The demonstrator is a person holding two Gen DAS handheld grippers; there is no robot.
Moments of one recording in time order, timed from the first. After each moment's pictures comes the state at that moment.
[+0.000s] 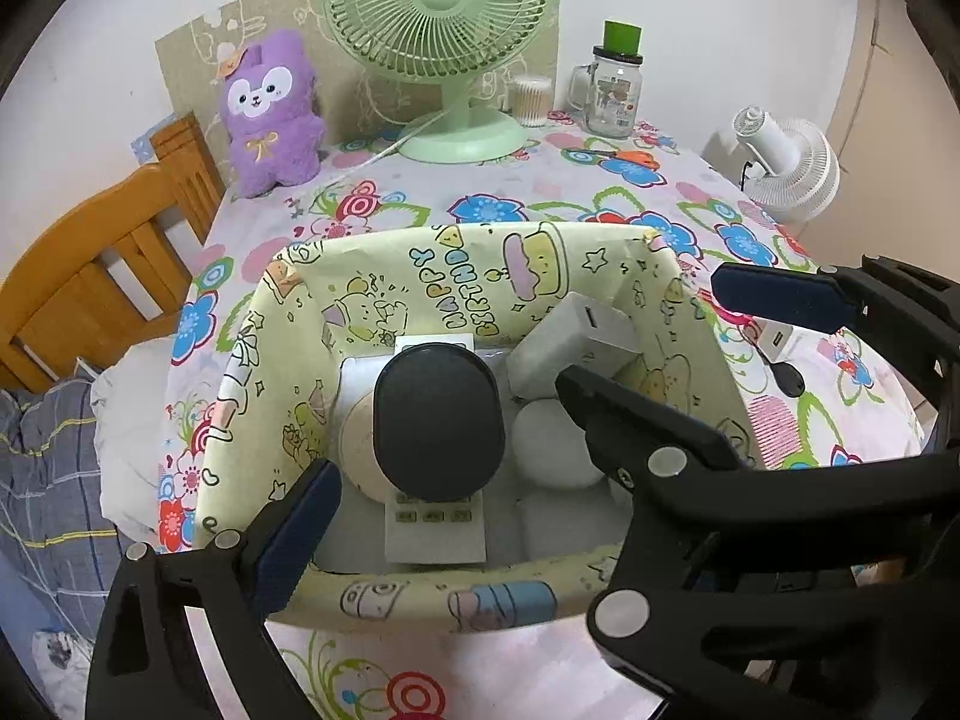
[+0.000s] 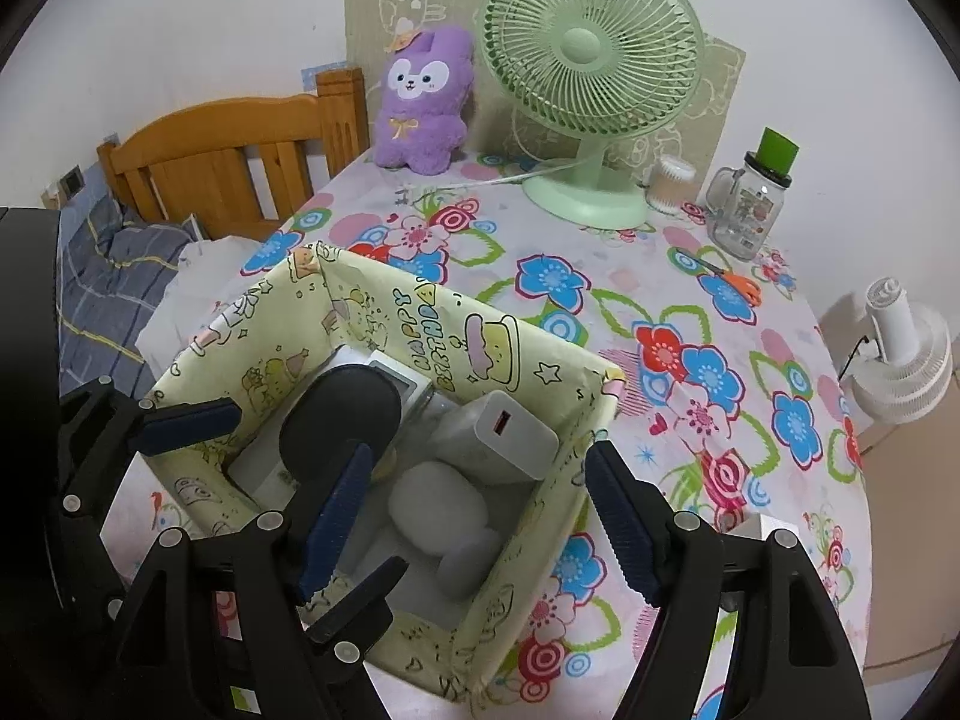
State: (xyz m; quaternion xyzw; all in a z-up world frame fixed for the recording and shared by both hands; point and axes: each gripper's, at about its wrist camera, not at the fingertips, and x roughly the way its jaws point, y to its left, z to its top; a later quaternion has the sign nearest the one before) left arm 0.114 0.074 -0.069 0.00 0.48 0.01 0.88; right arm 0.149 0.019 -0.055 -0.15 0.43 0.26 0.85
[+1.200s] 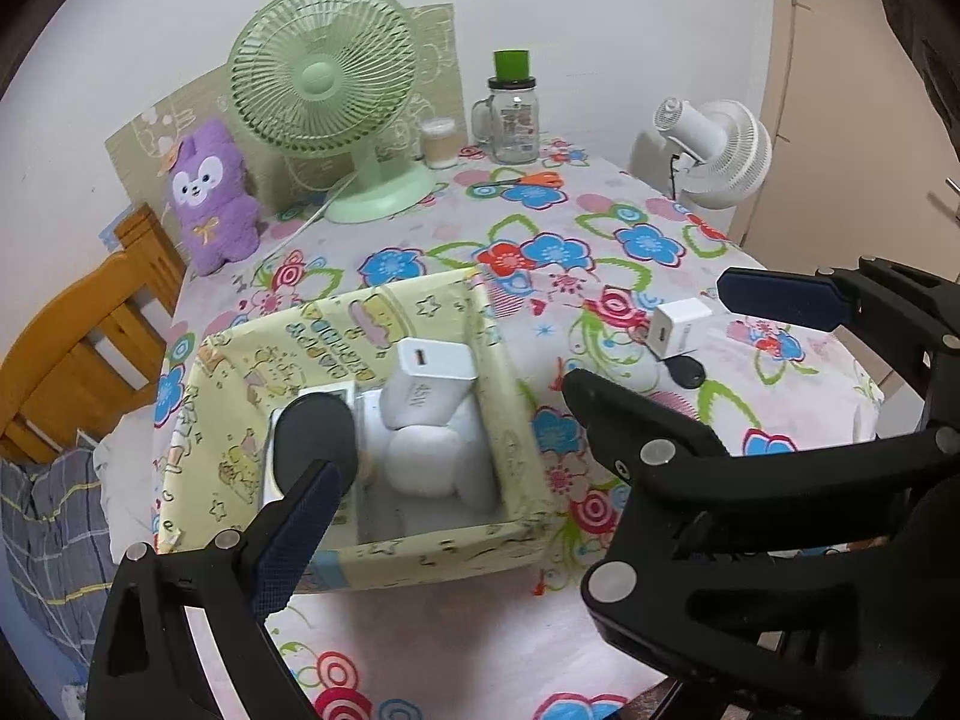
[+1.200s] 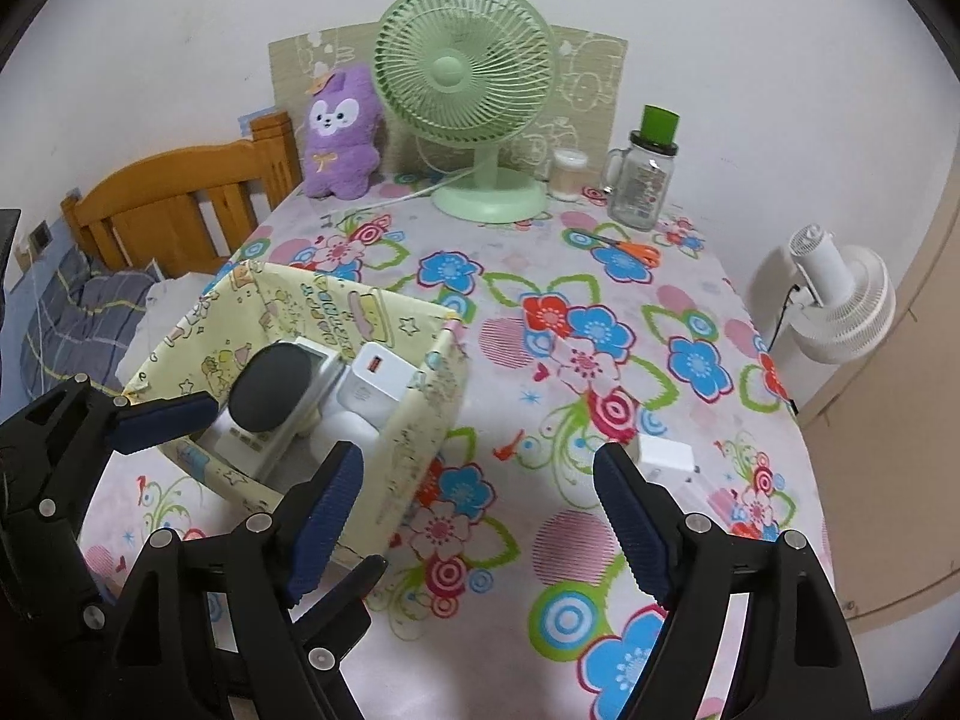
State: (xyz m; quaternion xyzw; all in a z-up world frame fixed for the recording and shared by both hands) left arm 0.093 -0.008 -0.039 0.06 0.44 -0.03 0.89; right arm 0.123 -0.069 -0.029 -0.11 0.42 0.20 0.88
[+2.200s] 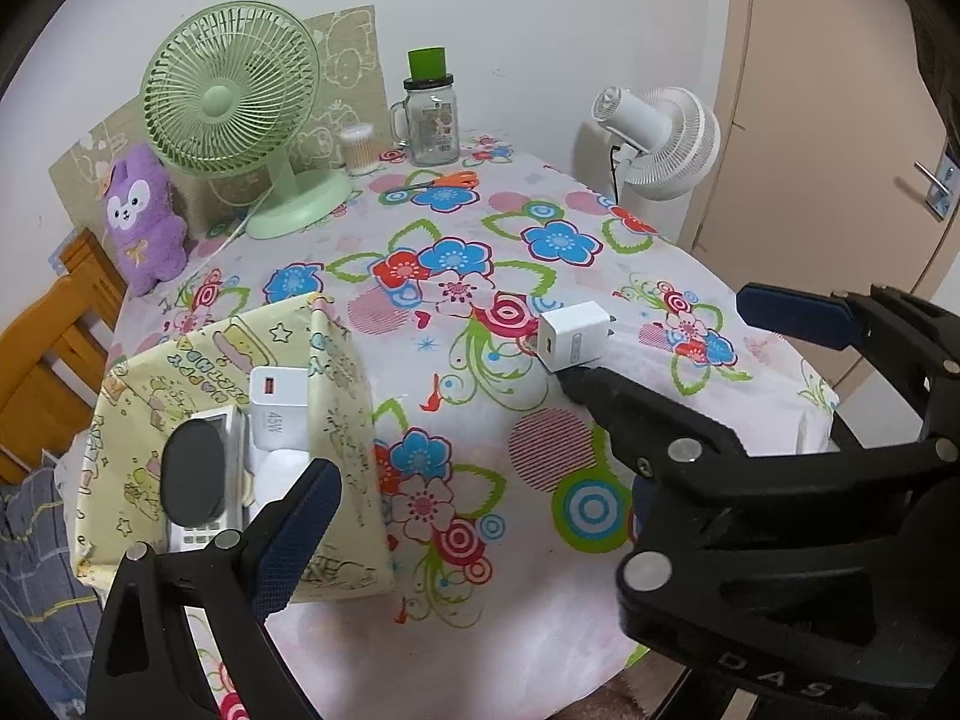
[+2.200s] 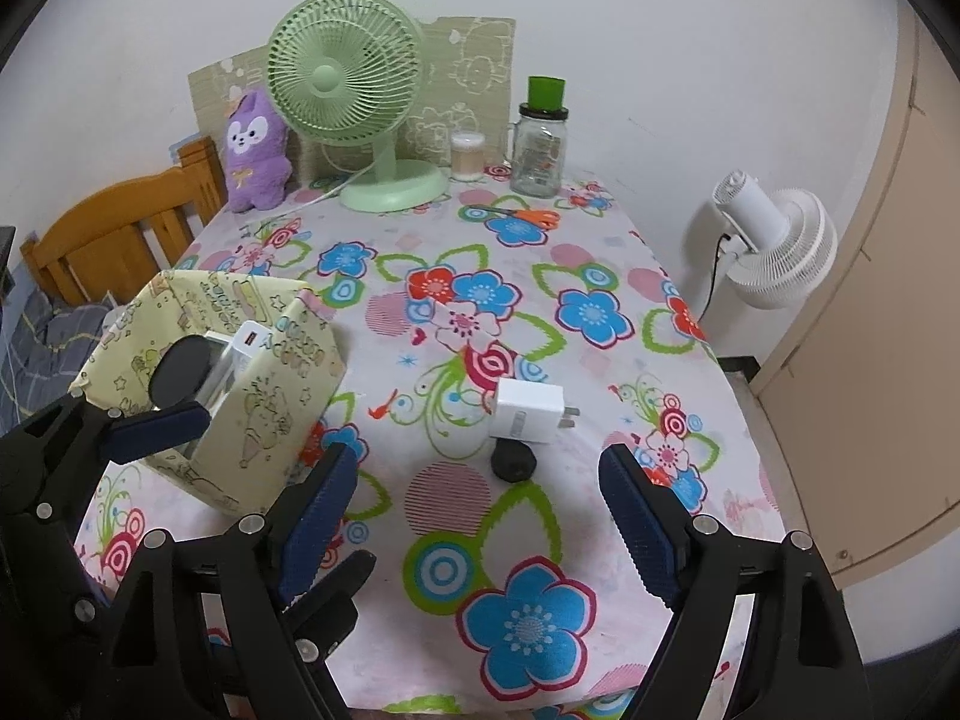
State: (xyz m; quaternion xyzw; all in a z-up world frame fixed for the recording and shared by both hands) left arm 0.103 -0.077 -0.046 0.05 0.45 -0.07 0.89; right arm 0.122 -0.156 -0.035 -0.07 0.43 0.14 0.89
